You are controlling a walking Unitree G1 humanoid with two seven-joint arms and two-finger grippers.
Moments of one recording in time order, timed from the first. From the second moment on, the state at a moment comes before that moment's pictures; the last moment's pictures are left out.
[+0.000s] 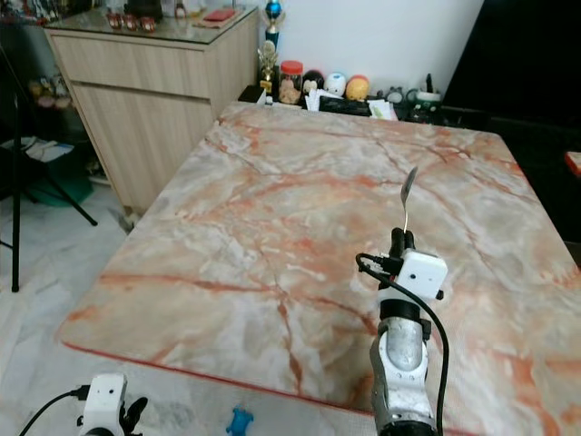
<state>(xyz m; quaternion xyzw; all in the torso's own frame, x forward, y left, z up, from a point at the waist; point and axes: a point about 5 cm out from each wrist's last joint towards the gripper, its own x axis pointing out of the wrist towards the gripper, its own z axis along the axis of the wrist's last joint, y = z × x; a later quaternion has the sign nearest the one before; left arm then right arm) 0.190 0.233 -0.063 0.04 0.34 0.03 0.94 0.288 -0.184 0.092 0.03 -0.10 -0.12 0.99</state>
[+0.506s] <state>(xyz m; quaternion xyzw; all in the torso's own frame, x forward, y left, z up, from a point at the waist) 0.190 0.232 -0.063 0.04 0.34 0.04 0.94 0.291 -0.182 0.093 0.03 -0.10 -0.11 0.99</state>
